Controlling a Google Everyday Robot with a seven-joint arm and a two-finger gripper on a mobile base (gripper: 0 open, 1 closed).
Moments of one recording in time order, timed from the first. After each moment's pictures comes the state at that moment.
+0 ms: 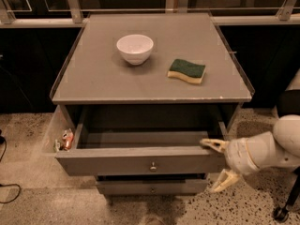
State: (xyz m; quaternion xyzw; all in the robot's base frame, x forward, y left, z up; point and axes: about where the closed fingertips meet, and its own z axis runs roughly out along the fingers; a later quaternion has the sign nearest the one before) arm 0.444 -0.205 0.643 -0.70 0.62 0.14 0.32
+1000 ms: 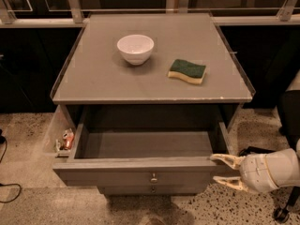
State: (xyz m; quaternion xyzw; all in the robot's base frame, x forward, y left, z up) arm 0.390 -0.229 0.644 -0.70 0.61 0.15 0.33
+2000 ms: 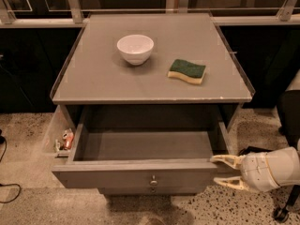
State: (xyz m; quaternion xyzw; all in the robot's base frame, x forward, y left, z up) arm 0.390 -0.229 0.650 -0.70 0.61 0.15 0.33
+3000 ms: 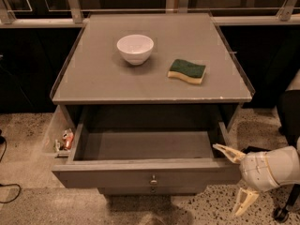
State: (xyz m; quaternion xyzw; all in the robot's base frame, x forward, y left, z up) arm 0.390 -0.229 0.653 -0.70 0.61 0.15 0.33
